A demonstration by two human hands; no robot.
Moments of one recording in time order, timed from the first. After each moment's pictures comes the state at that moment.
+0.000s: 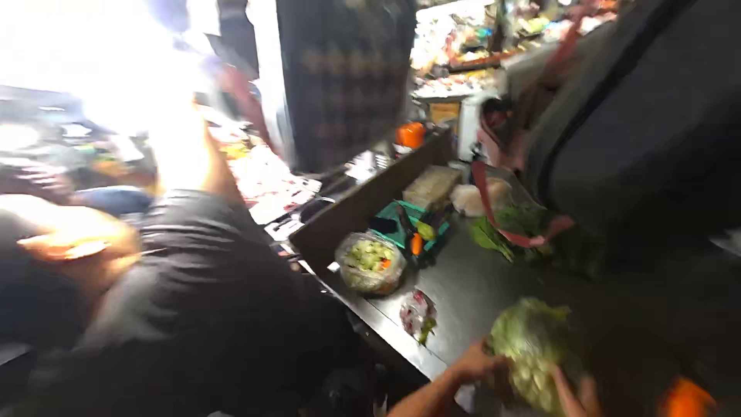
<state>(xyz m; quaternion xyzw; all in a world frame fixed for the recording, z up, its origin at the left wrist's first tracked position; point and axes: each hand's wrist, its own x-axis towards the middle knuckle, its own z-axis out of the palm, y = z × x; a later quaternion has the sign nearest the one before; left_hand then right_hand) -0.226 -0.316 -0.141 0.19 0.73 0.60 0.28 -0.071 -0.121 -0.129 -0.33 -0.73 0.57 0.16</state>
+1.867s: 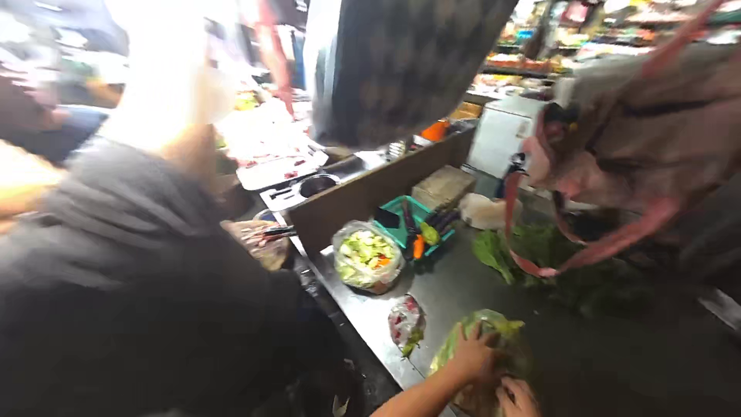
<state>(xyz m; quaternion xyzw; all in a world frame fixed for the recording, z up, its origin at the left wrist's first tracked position) -0.272 -0.257 -0.112 0.38 0.87 0.28 0.16 -0.138 -0.139 -0.092 -0.14 -0.92 0.37 -0.03</state>
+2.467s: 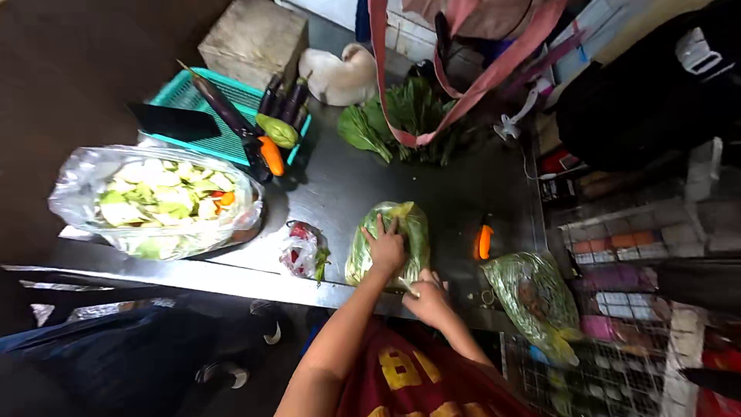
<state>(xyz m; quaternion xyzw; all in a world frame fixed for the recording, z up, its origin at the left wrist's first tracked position) -0.297 -0.248 -0.118 0.41 0.85 0.19 0.27 -0.130 -0.218 -0.074 -0.36 -0.88 0.24 -0.21</state>
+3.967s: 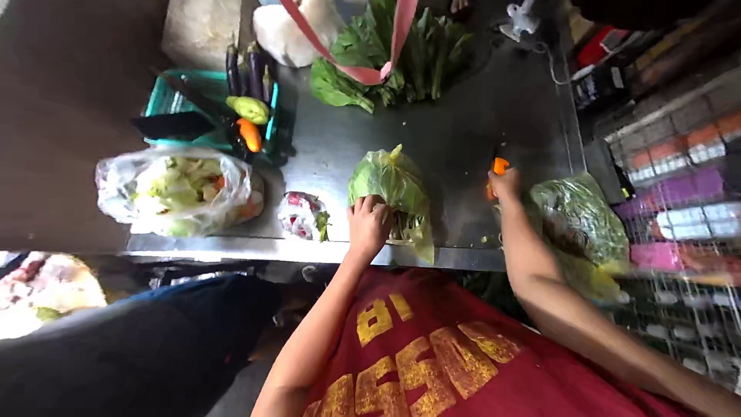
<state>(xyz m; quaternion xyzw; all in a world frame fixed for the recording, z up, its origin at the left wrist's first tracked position) -0.235 -0.306 -0.060 0.47 0.81 0.33 0.06 -0.090 -0.009 -0.066 -0.64 -0.65 0.38 0.11</state>
